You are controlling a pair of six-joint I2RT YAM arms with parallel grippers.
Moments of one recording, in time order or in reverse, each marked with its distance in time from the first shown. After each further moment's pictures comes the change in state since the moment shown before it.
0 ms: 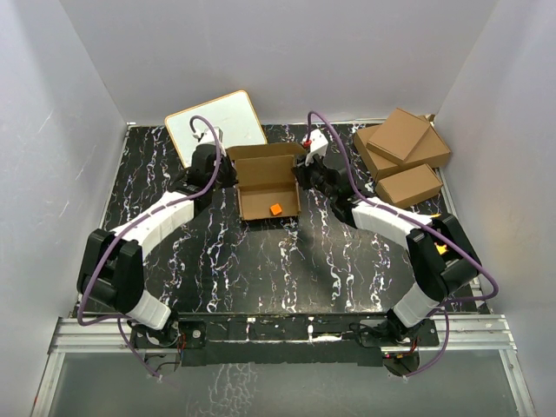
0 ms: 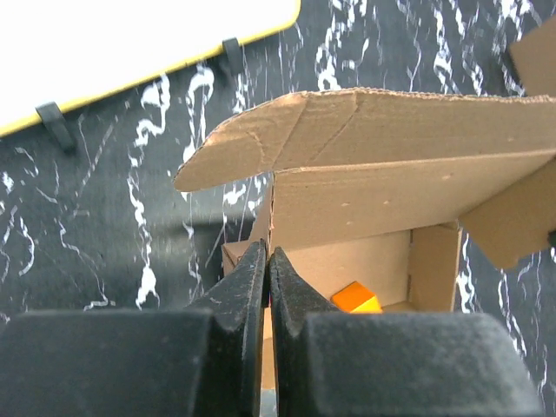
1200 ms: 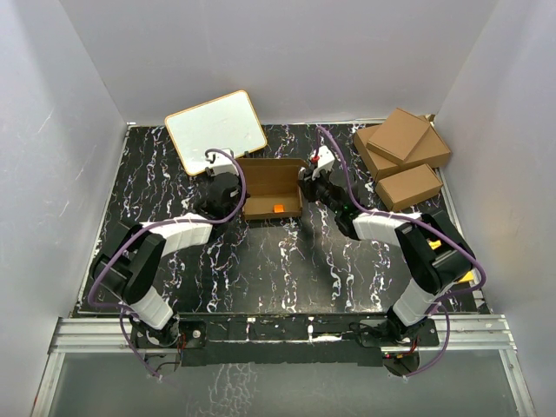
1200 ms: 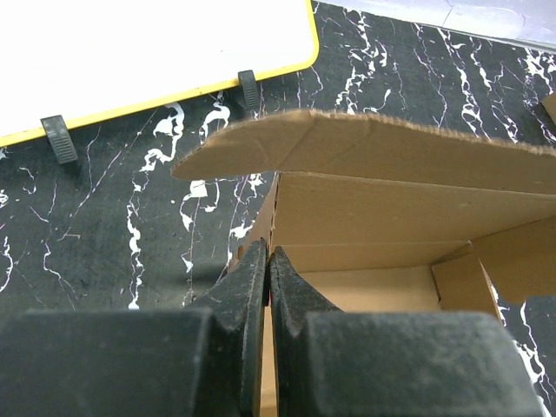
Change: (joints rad) left arm -0.148 0.100 -0.242 0.560 -0.332 0.055; right arm -0.034 0.056 -0.179 0.279 -0.019 0.026
